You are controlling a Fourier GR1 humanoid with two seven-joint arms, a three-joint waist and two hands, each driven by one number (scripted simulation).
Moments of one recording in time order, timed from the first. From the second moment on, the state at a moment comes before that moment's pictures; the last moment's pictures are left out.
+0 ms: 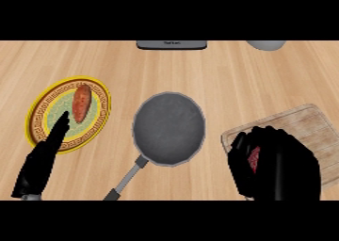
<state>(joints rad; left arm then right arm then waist) 0.10 0.22 0.01 -1.65 -0.18 -0.01 0.14 -0.14 -0.08 0.53 -2.11 1.43 0.18 1.01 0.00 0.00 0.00</state>
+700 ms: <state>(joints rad) 0.05 0.19 0.00 -1.61 -0.20 -0.01 0.14 -0.57 -0.01 0.40 -1.44 1.10 -0.15 1.01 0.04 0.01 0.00</state>
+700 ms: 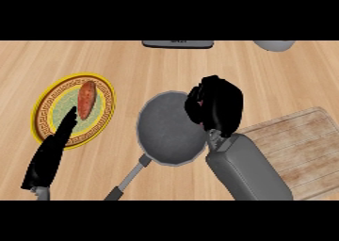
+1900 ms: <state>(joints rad) 0.02 0.18 -0.01 -1.58 -0.21 -0.03 0.12 -0.78 0.00 0.36 -0.85 0.38 -0.89 0.60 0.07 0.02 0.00</state>
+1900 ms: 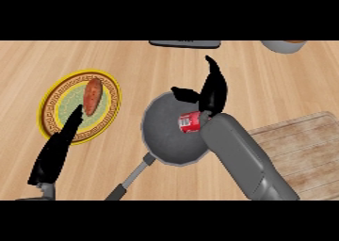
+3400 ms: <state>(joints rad) 0.09 0.17 0.04 -1.60 -0.22 -0.01 0.12 0.34 -0.40 0.21 -1.93 0.16 -0.98 0.25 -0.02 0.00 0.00</state>
